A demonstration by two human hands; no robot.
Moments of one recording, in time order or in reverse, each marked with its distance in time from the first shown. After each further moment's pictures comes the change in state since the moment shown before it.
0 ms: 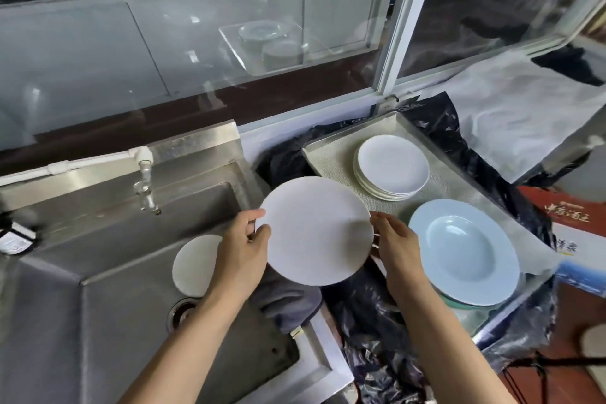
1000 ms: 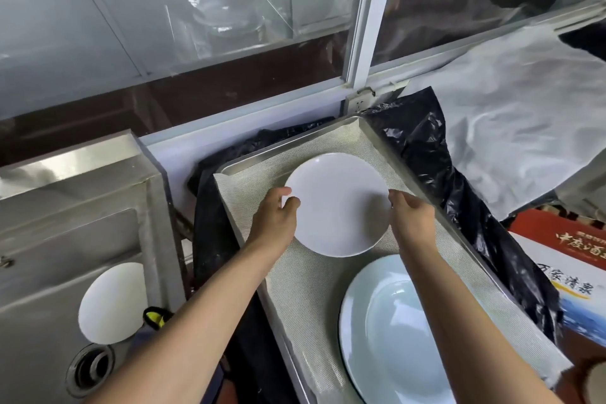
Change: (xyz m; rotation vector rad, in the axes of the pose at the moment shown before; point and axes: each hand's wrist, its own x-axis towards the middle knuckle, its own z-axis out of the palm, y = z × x) left_hand 0.179 0.074 0.286 -0.033 -0.106 -0.145; right_hand 0.312 -0.043 -0.103 -0.254 0.148 -0.083
